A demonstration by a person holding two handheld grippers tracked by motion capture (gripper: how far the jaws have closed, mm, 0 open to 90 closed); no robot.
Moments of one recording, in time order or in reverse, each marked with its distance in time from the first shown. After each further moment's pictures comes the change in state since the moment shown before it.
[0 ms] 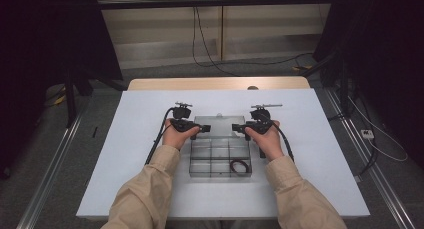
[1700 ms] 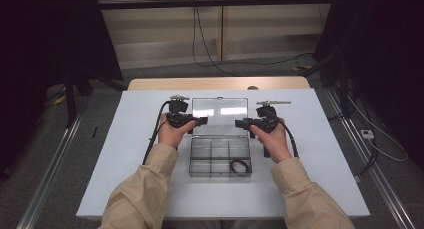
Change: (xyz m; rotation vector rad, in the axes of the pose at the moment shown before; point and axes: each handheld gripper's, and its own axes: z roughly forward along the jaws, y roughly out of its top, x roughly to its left) left arm -0.025 0.016 -0.043 -0.099 0.001 0.073; right arm 0.012 0.009 -0.036 -0.066 0.096 -0.049
